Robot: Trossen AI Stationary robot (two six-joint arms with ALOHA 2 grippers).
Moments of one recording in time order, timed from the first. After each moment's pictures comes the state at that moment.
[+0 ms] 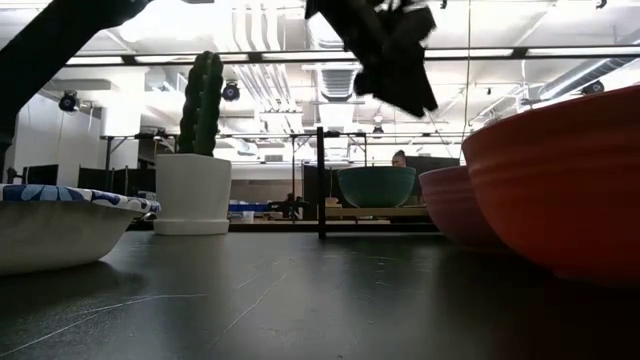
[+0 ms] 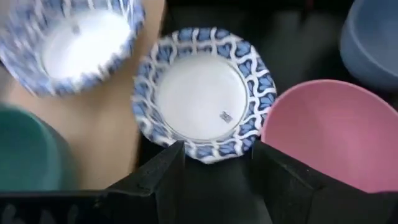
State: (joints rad) left arm 0.09 2.21 2.13 -0.75 -0.06 0.02; right arm 0.58 0.59 0.46 0.07 -0.08 -0.16
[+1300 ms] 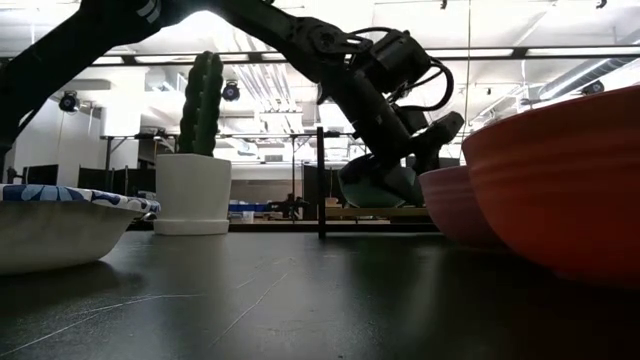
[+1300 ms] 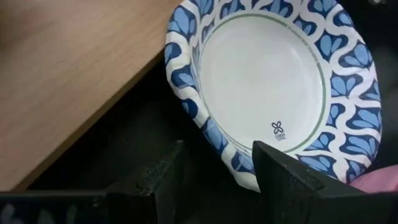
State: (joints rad) left arm 0.12 2.33 1.88 -0.38 -0.15 -0.55; right arm 0.58 0.60 0.46 0.06 -0.08 -0.16
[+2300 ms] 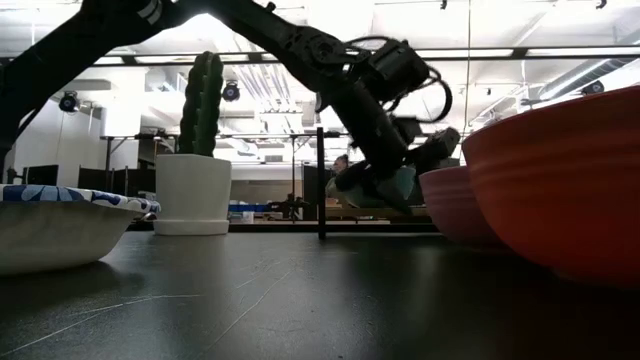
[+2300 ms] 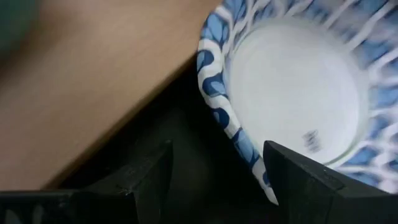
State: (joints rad) left arm 0.12 2.34 1.84 -0.33 -0.24 -0.57; right arm 0.58 0.60 0.46 0.06 -0.08 -0.16
